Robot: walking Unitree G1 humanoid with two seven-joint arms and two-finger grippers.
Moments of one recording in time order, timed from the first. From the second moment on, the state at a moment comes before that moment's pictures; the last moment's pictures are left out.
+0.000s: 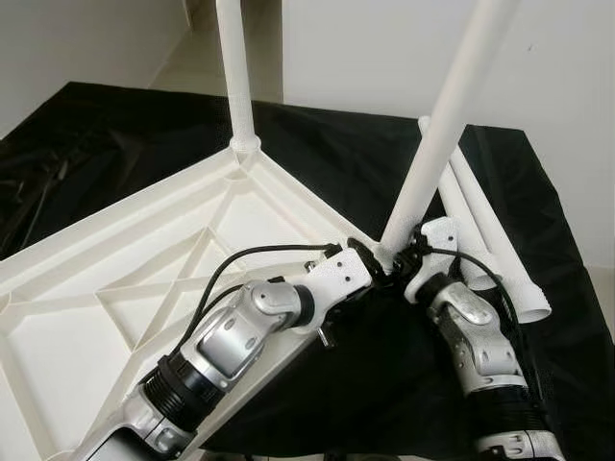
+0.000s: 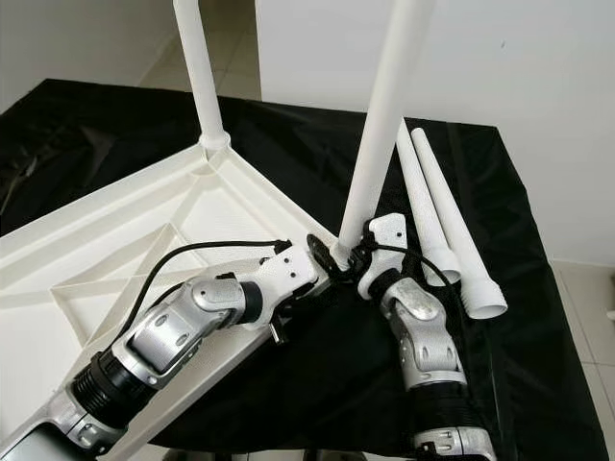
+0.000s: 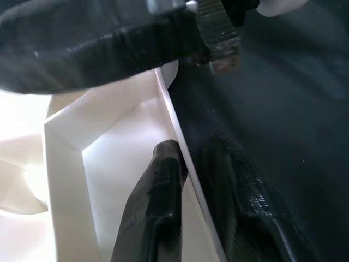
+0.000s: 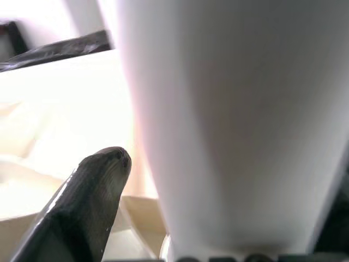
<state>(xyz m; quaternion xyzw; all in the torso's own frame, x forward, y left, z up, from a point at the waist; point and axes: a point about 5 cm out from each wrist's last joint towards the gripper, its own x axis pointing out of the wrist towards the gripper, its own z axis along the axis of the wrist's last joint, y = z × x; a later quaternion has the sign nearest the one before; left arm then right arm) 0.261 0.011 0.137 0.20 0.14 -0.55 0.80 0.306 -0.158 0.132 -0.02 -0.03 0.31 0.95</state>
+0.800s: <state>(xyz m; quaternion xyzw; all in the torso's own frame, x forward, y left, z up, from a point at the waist) 0.262 0.010 0.136 0.19 0.15 -0.55 0.80 0.324 -0.187 0.134 -0.06 0.00 0.41 0.91</state>
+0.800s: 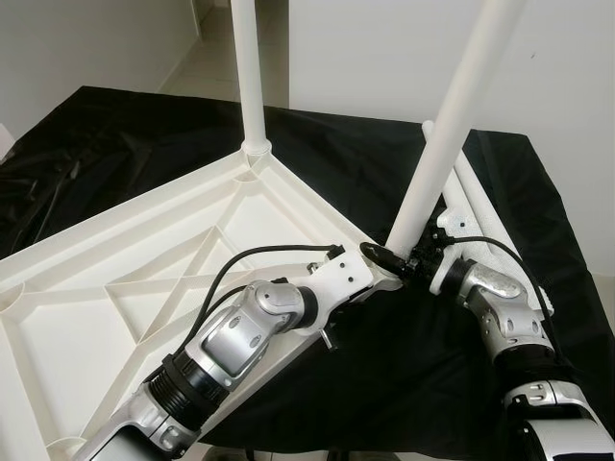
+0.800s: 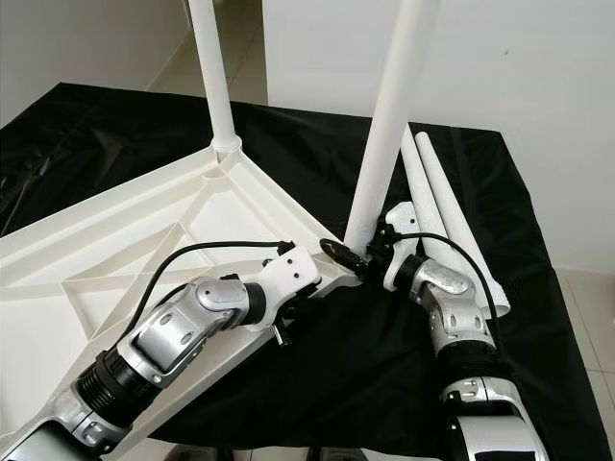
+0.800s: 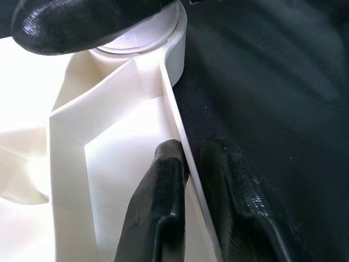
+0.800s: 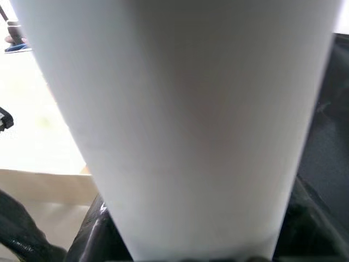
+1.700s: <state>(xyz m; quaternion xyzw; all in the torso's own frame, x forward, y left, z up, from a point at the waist) 0.267 0.015 0.140 0.18 0.15 -0.53 0.81 0.330 -0.156 0.133 -0.02 -0.04 0.16 0.99</state>
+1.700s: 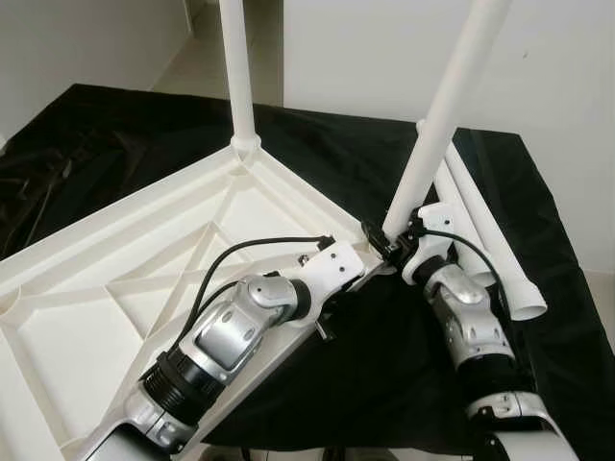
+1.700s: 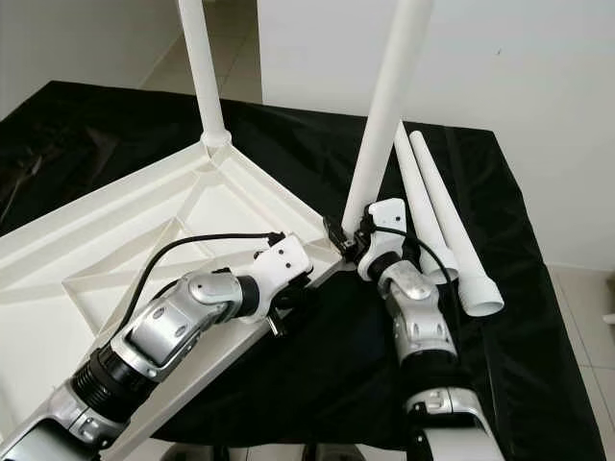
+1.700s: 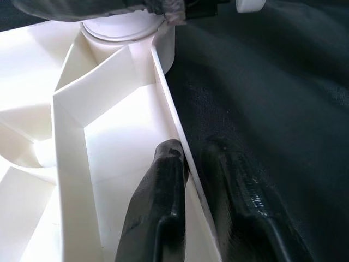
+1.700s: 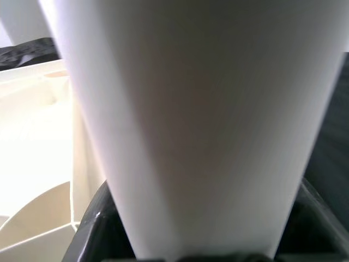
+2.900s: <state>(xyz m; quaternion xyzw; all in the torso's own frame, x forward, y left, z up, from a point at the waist) 0.260 0.011 0.142 0.18 0.14 -0.54 0.81 0.309 -0.148 0.134 0.03 -0.04 -0.04 1.00</state>
